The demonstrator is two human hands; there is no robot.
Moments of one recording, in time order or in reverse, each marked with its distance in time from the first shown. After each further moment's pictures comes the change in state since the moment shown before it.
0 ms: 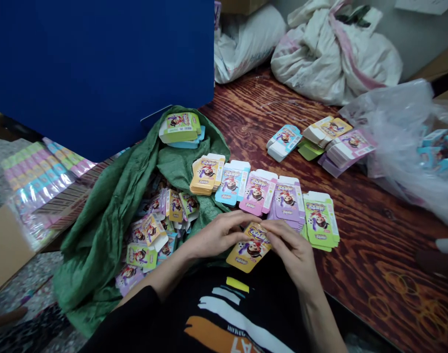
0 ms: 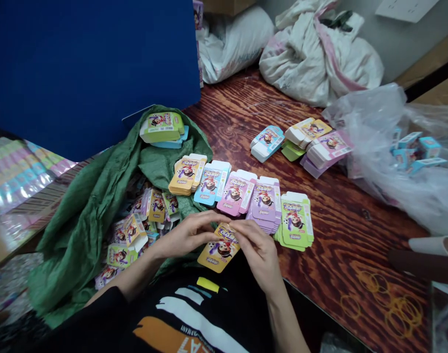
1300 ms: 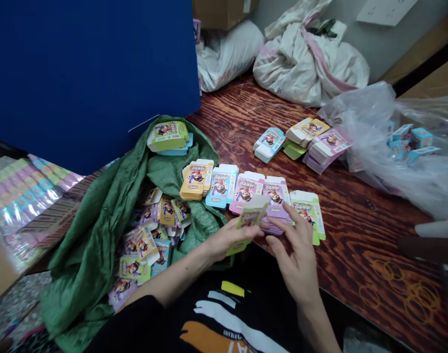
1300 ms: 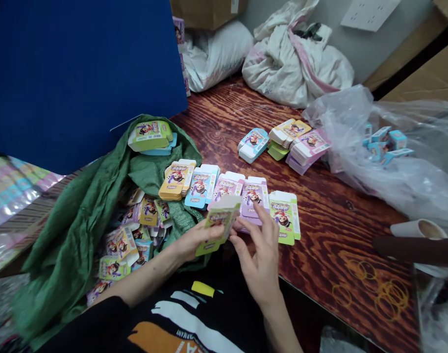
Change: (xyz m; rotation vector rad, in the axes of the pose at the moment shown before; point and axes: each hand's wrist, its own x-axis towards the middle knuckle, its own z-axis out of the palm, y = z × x) left_hand 0.032 0.005 0.047 -0.815 -0.006 -0.296; right_hand -0.018 -0.010 -0.006 -0.519 0.243 -0.072
